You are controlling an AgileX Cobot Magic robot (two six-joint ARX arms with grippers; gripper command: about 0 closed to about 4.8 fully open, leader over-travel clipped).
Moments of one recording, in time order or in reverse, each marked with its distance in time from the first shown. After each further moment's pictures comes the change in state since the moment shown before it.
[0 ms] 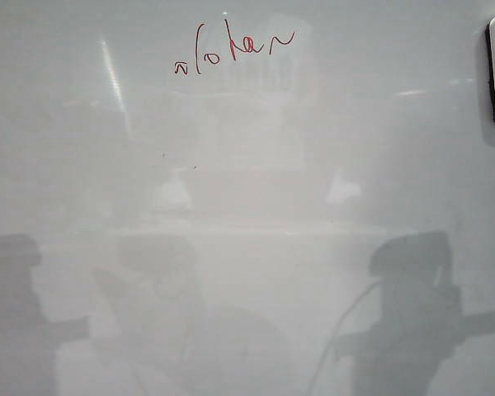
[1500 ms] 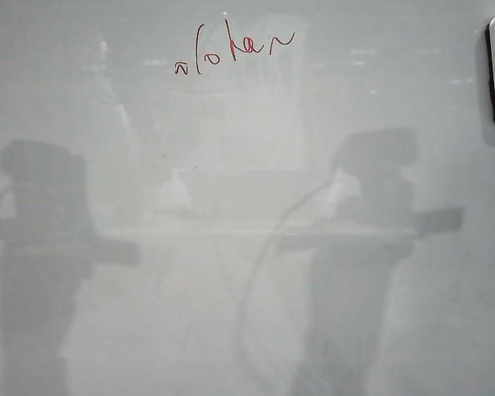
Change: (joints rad) left arm 0.000 0.004 0.669 -0.410 0.499 -0.221; right arm 0.000 0.088 0.788 -0.570 -0.150 0.205
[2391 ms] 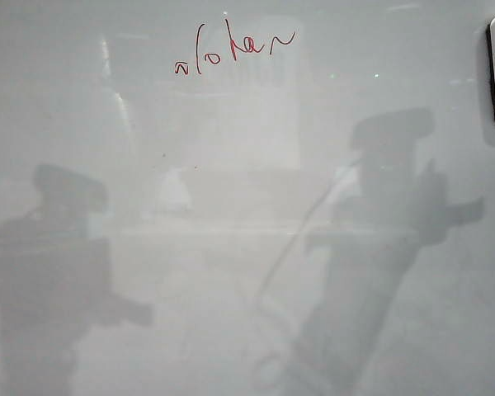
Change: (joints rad) left arm 0.000 0.105 0.171 -0.529 0.129 0.313; right arm -0.015 0.183 0.100 -0.248 0.131 -0.207
